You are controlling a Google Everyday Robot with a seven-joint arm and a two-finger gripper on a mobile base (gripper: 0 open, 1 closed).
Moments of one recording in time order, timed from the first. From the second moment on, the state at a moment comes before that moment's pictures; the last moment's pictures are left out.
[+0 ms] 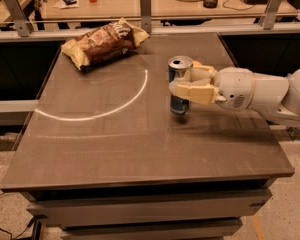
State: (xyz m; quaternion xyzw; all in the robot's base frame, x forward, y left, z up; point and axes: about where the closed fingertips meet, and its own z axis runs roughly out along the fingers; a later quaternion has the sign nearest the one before) arm 0.525 -0.082 0.923 -0.42 0.56 0.46 0.56
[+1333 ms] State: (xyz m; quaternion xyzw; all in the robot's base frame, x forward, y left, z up) arm 0.521 -0.069 0.898 -0.39 0.56 0.48 0.55
